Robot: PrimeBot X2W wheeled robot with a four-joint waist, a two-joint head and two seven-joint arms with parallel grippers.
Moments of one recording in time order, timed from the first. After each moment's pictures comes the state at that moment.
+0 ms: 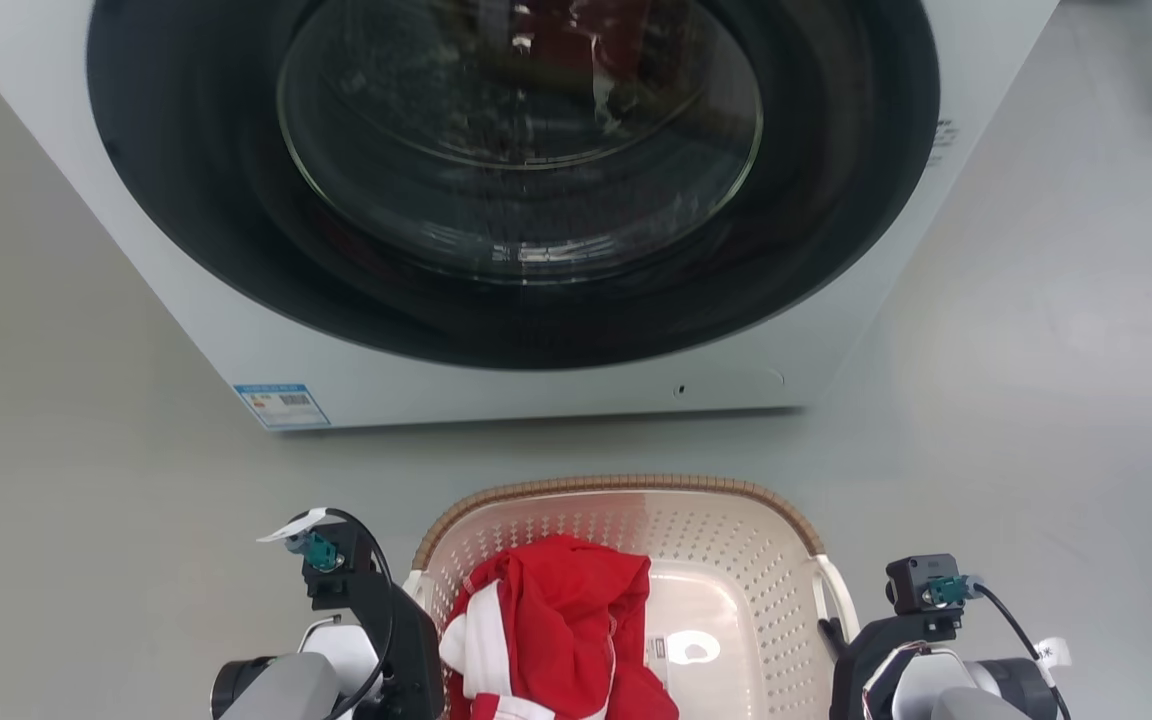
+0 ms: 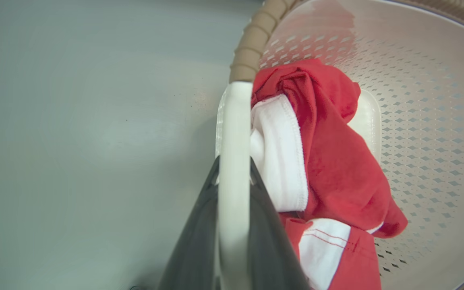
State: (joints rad) left arm -0.61 0.03 -0.59 1.19 -0.82 -0.11 0.22; right arm -0.56 -0.04 0.46 1.22 0.44 0.13 -0.02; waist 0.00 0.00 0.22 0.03
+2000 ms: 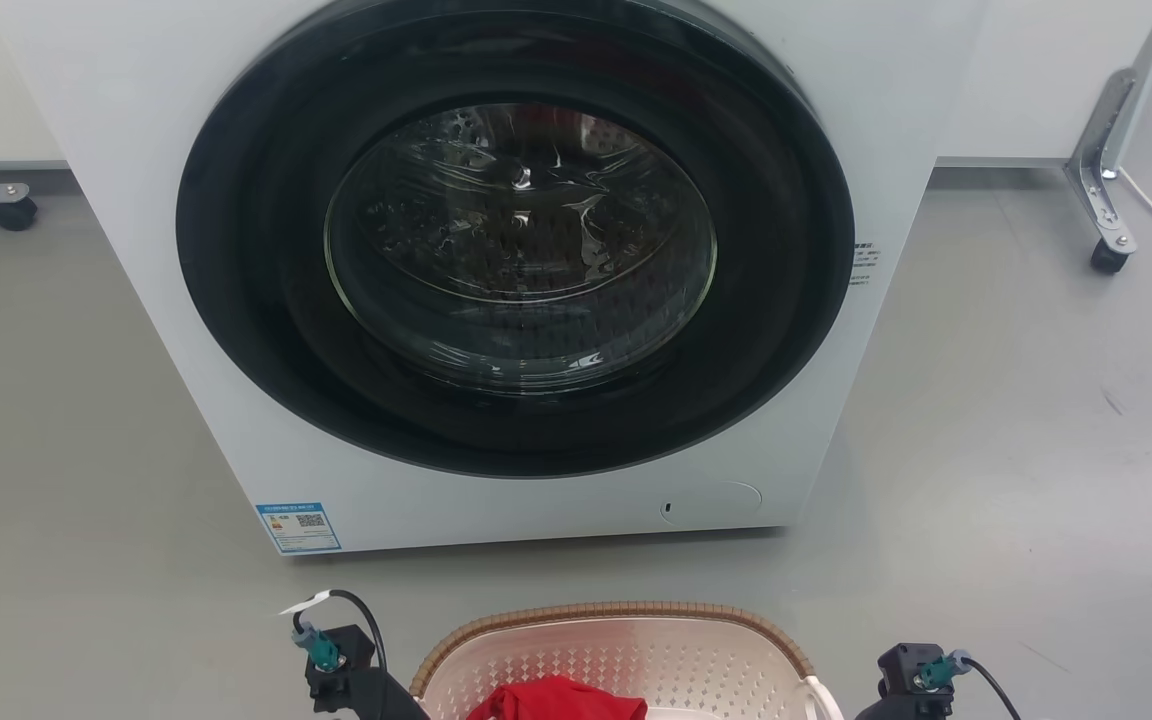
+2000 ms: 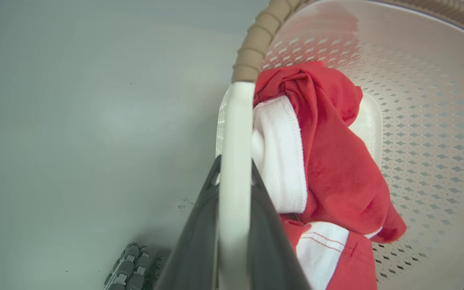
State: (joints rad) left arm -0.49 0.04 -0.71 1.20 -0.99 -0.04 0.34; right arm -0.44 -0.05 0.60 1.20 0.69 0.13 0.15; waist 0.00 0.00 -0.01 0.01
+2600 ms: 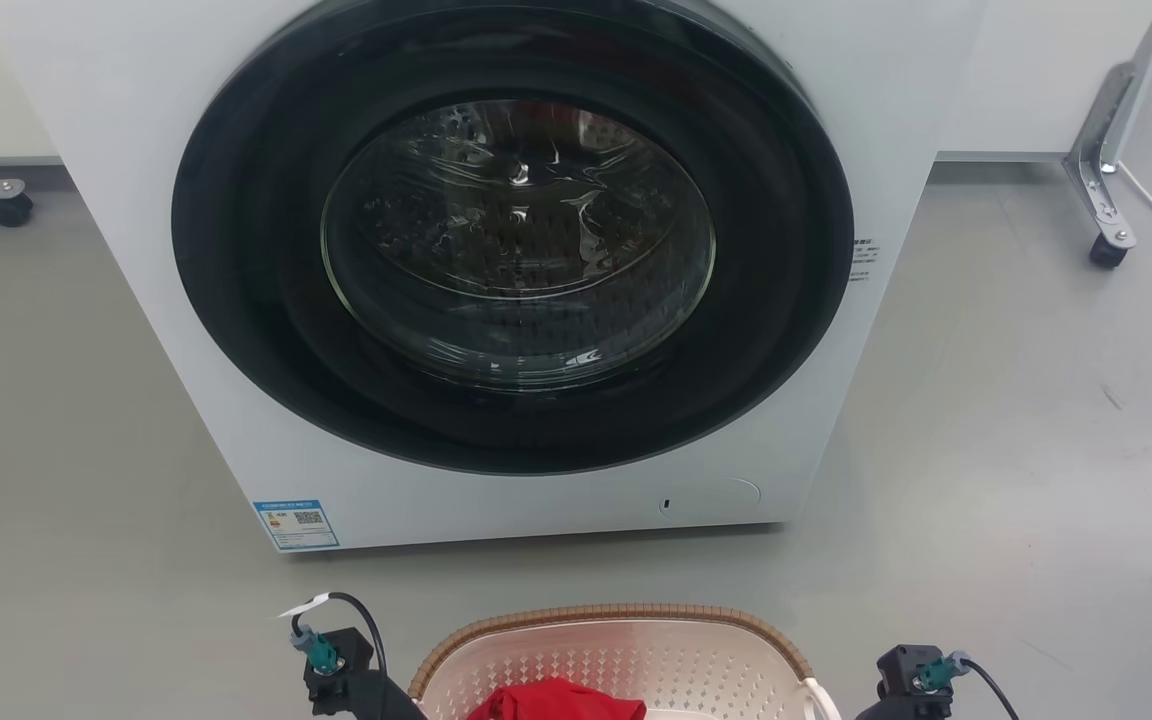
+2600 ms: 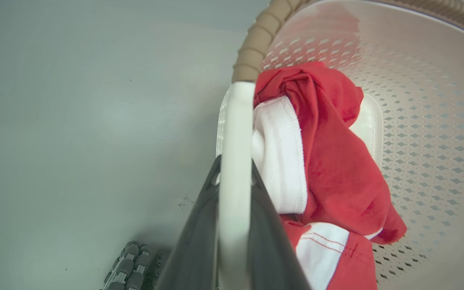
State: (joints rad) left arm -0.49 0.04 -0.72 1.20 -1.00 -0.04 0.34; right arm -0.44 -0.05 0.63 1.20 0.71 0.13 0.15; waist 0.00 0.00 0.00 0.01
